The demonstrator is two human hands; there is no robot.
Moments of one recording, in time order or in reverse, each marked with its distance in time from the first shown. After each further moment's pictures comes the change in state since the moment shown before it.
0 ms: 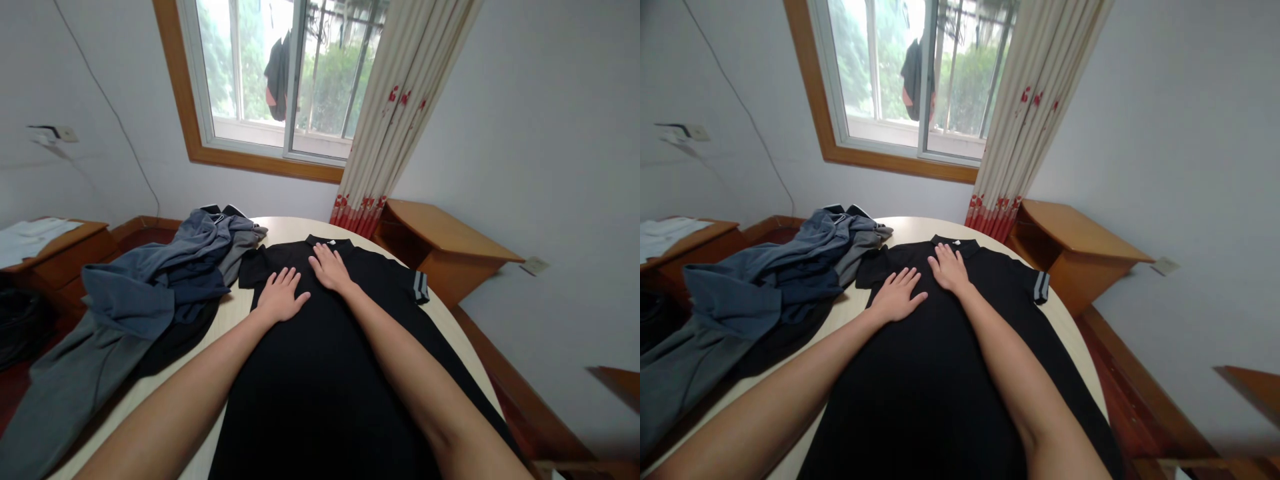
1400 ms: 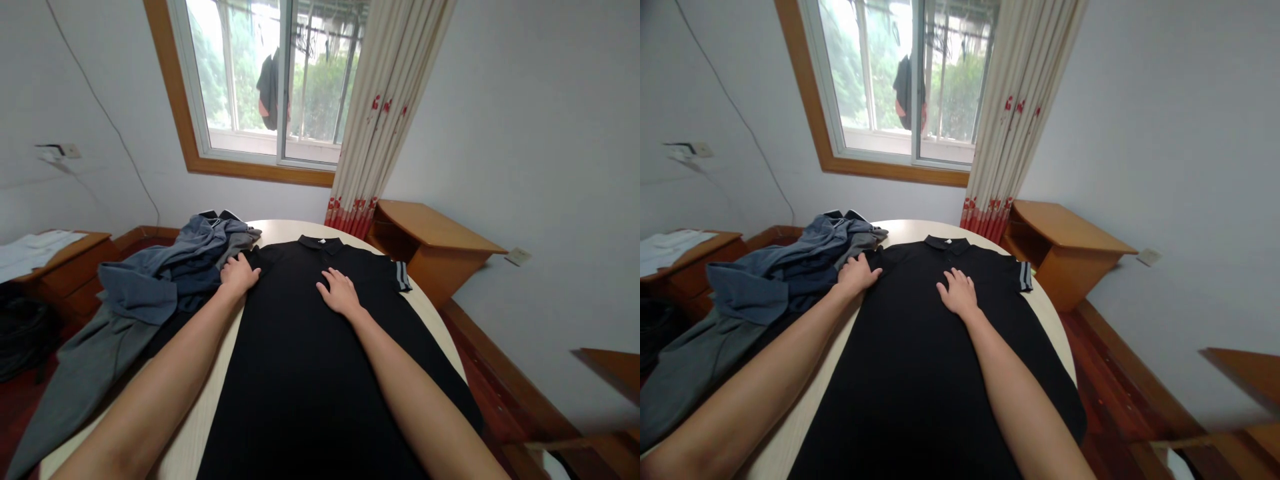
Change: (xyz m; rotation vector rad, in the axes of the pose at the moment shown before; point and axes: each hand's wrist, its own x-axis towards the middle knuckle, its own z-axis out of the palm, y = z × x) left_hand -0.001 -0.050 -0.047 0.056 0.130 -0.638; right_hand -0.098 0.012 -0.003 0.000 0.031 0.182
